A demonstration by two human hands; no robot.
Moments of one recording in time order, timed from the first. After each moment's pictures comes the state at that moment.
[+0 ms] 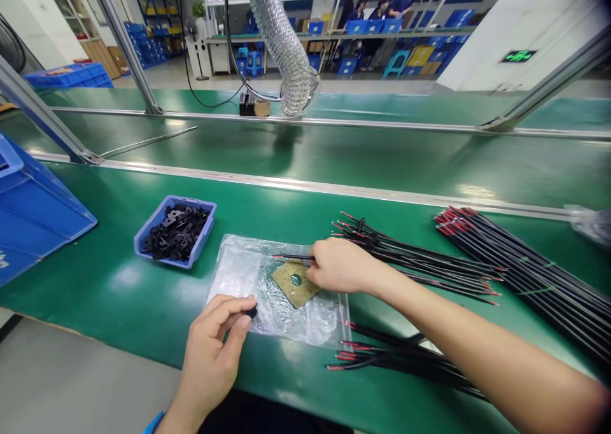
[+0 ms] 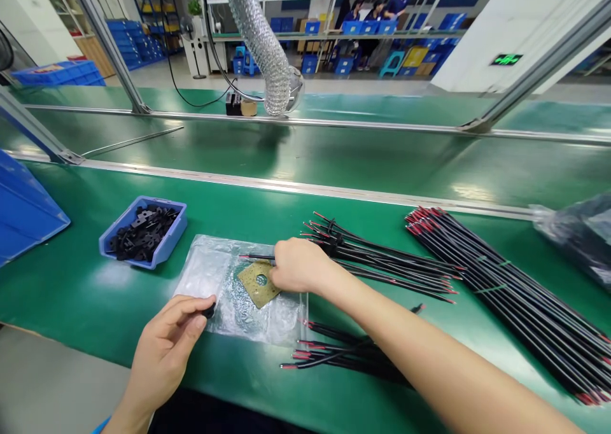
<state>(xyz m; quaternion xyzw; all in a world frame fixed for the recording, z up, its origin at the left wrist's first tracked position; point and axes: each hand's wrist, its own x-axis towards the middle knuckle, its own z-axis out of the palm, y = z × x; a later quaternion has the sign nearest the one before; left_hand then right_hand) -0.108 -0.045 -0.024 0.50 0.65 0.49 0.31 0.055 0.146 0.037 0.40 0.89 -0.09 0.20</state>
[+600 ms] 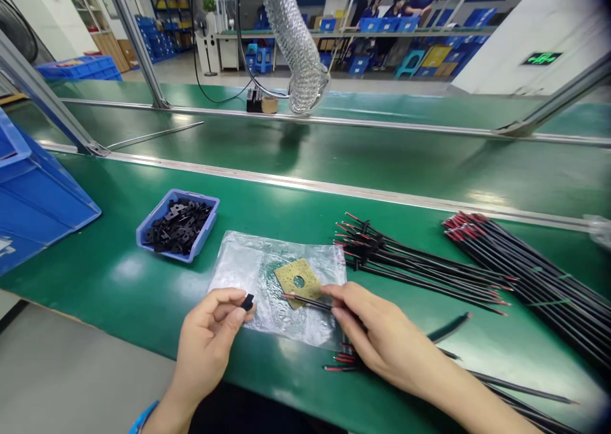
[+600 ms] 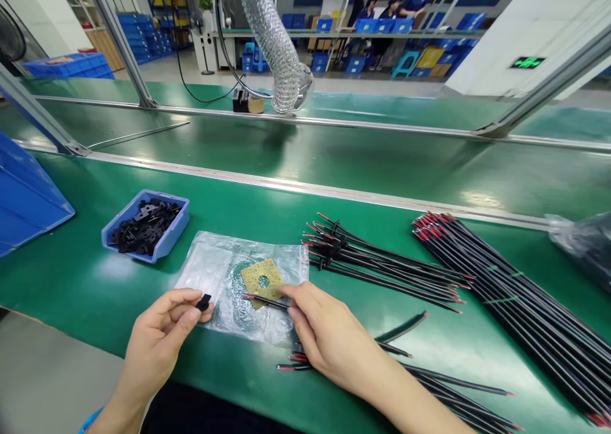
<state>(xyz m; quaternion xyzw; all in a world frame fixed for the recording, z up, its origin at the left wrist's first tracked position) -0.105 -0.044 -0.028 0.36 0.61 0.59 0.39 0.135 0.083 -0.007 0.27 0.92 -0.22 -0.18</state>
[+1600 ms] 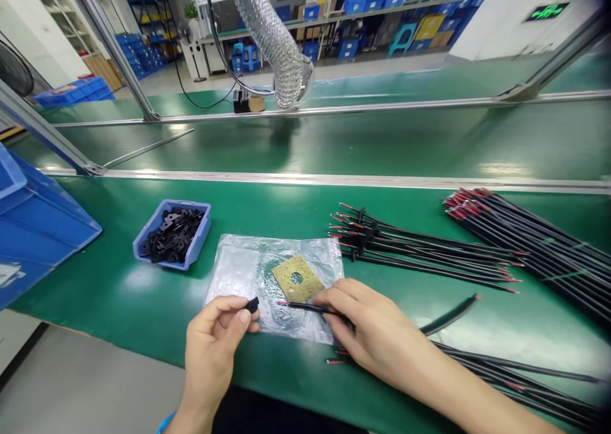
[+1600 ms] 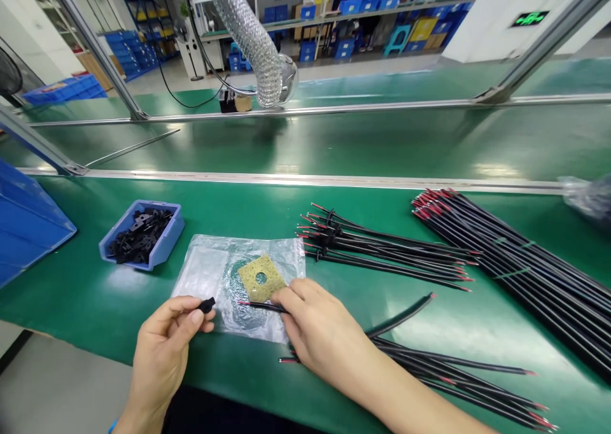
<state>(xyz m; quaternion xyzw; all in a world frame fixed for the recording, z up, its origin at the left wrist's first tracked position) -0.094 -0.041 -0.028 0.26 0.61 0.63 0.41 0.127 0.073 -0.011 0.29 0.92 -0.19 -0.20</state>
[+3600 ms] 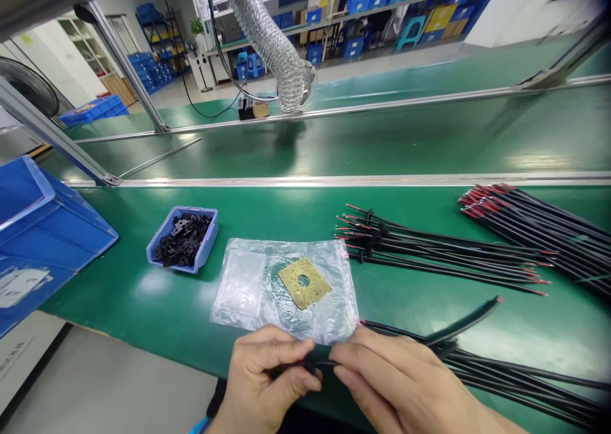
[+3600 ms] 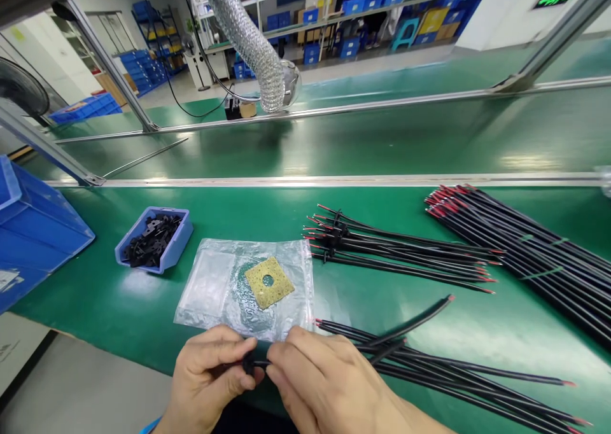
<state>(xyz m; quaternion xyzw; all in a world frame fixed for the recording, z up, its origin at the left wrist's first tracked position) -0.058 -0.044 -0.015 0.53 0.47 0.57 0.42 0.128 0.034 0.023 0.19 0.92 -0.13 -0.32</state>
